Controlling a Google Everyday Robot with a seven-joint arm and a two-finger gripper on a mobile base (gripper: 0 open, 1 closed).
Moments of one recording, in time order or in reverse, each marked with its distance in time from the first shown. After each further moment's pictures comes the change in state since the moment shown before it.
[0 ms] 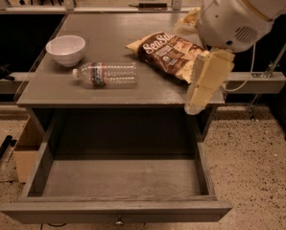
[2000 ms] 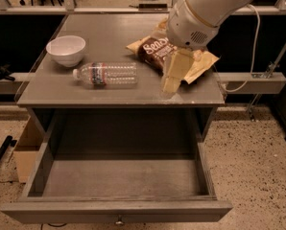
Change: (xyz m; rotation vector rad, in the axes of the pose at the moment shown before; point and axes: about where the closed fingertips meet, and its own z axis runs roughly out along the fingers) arm 0.002 -0.069 0.076 -0.027 -0.016 -0.038
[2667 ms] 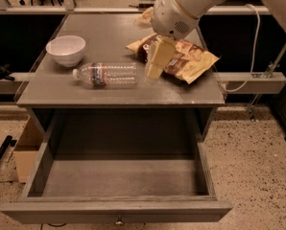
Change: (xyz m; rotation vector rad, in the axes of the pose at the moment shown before) arm -0.030 -0.041 0.020 -0.007 -0.138 -0.056
